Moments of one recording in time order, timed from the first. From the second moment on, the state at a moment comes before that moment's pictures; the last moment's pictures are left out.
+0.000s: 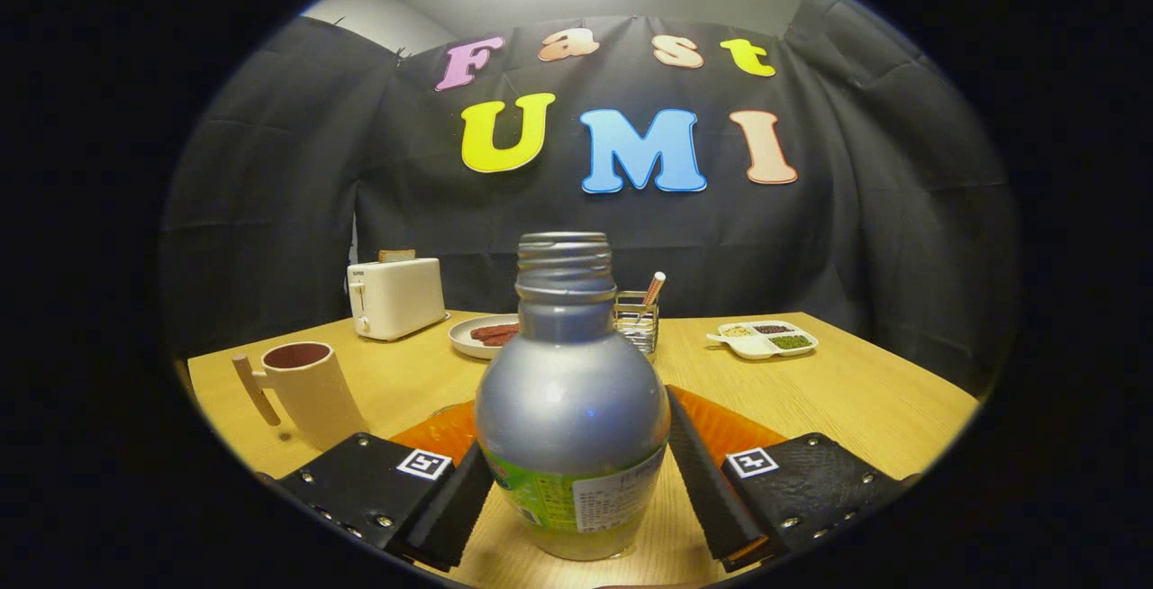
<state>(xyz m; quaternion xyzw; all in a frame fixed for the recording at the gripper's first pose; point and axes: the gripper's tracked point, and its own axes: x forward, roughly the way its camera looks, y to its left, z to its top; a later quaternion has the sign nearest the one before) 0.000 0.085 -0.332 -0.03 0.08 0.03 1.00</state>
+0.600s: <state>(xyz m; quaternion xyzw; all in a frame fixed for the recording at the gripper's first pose) 0.013 0.092 -0.321 -0.08 0.08 0.01 0.99</state>
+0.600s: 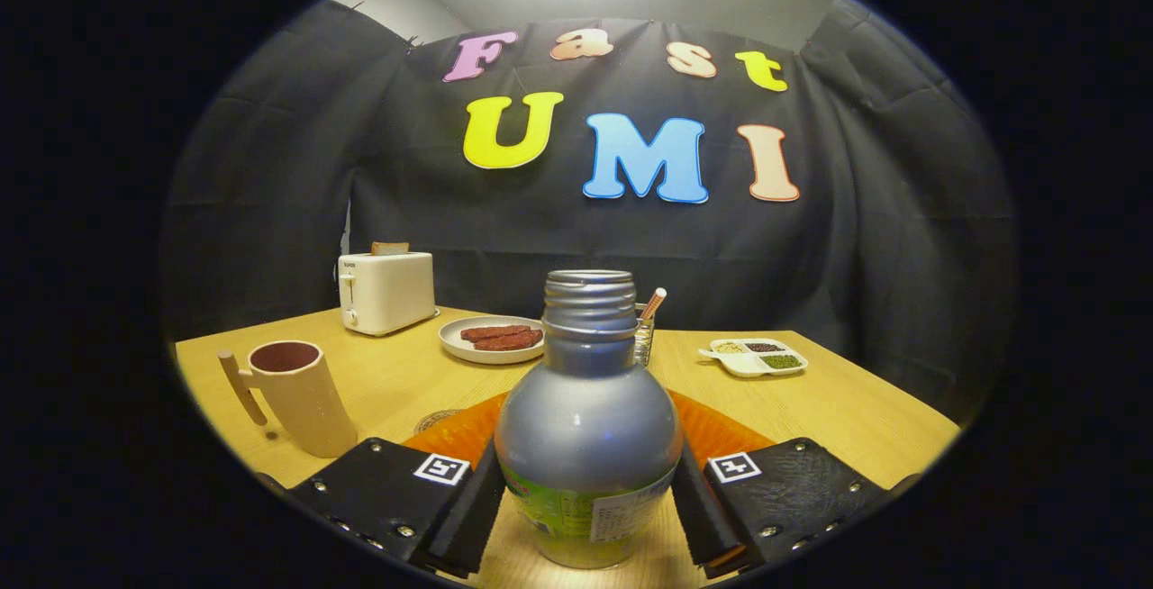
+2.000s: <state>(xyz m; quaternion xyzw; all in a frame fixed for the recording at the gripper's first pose) 0.050 0.176 -0.312 -0.51 0.08 0.05 0.86</state>
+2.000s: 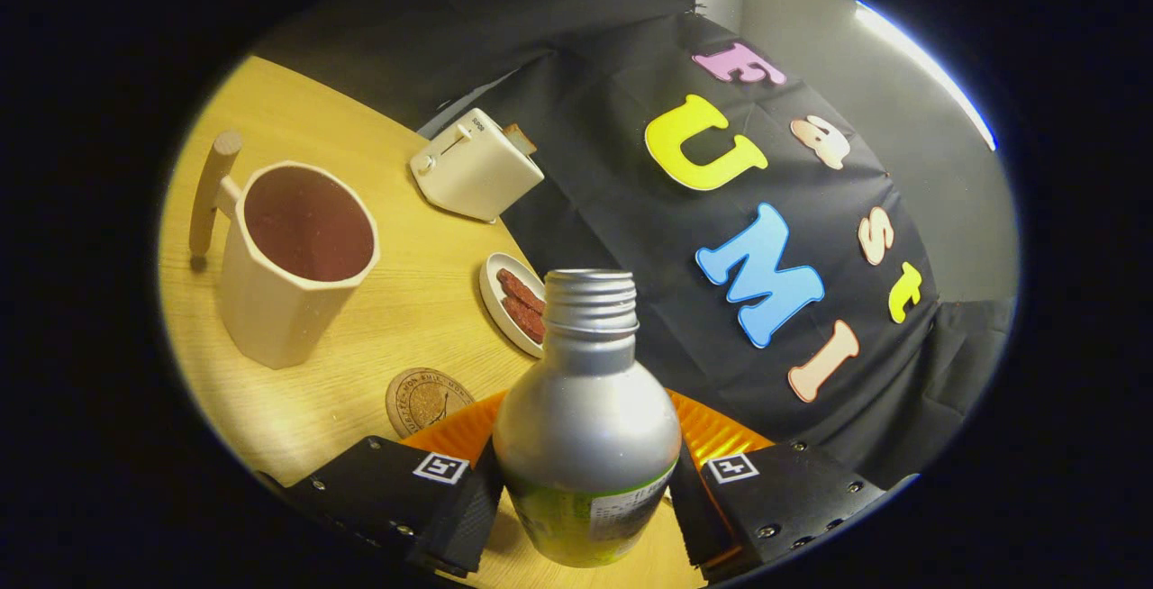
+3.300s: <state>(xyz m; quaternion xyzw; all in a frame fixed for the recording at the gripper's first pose) 0.060 0.208 -0.296 -0.69 0.01 0.06 0.73</state>
